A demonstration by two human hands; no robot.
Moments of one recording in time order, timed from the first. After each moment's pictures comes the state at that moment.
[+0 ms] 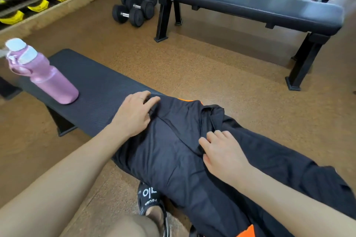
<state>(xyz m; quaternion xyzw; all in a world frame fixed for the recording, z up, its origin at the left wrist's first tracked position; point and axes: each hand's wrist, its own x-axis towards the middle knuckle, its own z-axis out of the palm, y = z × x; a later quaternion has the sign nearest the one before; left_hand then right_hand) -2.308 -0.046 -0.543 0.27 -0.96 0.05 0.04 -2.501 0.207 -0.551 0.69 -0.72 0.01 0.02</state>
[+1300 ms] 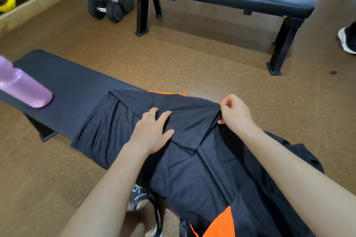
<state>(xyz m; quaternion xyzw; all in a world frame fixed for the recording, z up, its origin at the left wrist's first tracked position) -2.374 0.072 -0.557 0.38 -0.91 -0.16 -0.08 -2.591 0.208 -0.529 0.23 -0.85 0.38 -0.27</state>
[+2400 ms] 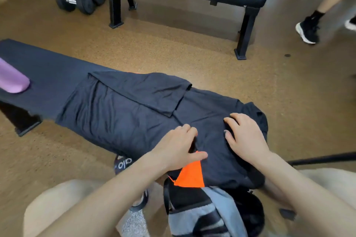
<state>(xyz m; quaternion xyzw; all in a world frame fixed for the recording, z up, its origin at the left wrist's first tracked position) -2.374 0.252 -0.530 0.14 -0.97 -0.20 -0.07 -2.563 0.421 -0.563 0.48 -0.88 0.06 -0.01</state>
